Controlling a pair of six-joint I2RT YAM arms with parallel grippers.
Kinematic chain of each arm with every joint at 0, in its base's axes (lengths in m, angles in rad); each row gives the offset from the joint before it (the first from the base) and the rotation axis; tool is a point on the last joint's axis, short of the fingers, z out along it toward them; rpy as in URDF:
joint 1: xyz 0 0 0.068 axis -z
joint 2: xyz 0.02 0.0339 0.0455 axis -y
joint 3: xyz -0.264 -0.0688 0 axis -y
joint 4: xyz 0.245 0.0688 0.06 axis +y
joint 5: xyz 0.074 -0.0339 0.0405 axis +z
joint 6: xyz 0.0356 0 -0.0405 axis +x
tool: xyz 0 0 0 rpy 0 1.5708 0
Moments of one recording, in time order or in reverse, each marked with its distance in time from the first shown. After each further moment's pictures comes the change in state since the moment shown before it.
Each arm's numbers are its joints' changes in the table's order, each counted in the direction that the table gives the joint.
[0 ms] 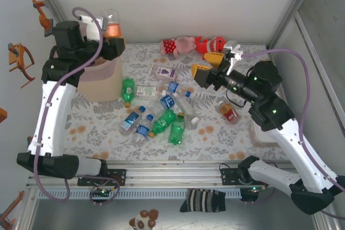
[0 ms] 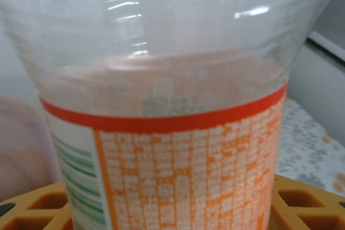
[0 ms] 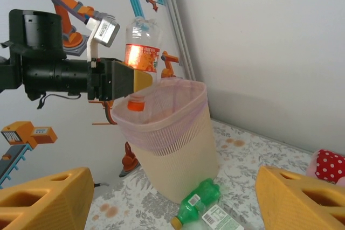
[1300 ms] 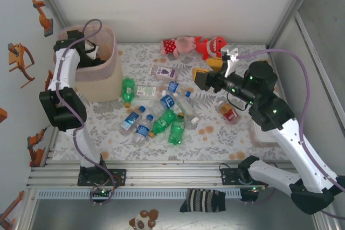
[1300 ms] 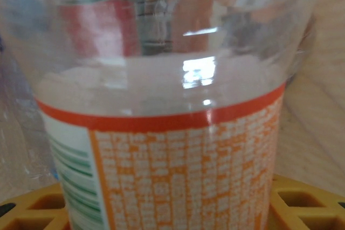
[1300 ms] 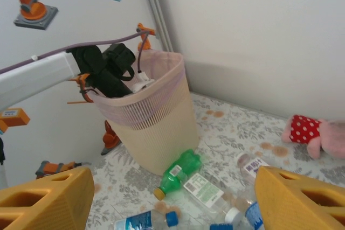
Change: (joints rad) left arm -0.262 -0.602 0.180 0.482 0.132 0.143; right arm 0.000 -0.005 0.009 0.144 -0.076 -0.031
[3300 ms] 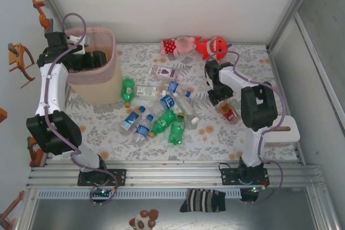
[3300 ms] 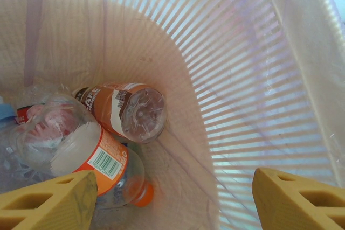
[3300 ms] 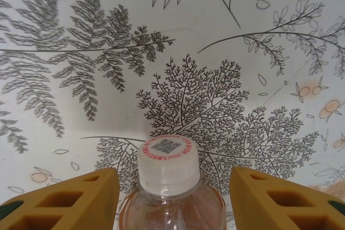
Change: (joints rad) left arm -0.082 0.336 -0.271 -0.333 -0.353 -0.069; right arm 0.267 -1.016 0.209 0.698 -0.516 -0.344
